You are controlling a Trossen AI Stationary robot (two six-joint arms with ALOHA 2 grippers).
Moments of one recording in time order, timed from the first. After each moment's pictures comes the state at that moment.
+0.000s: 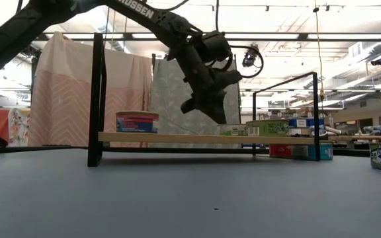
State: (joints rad) left arm 0.31 2.17 1.80 -0.68 0.07 -0.30; right arm 1.30 1.47 2.32 -0.97 1.55 -0.16
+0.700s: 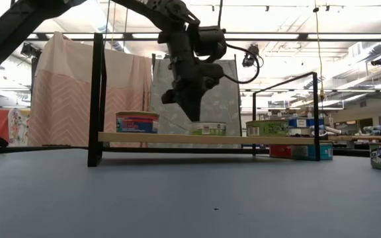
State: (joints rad) left arm 0.26 2.15 1.80 -1.03 0.05 -0.29; right arm 1.41 1.50 2.32 -0.94 1.57 -0.19
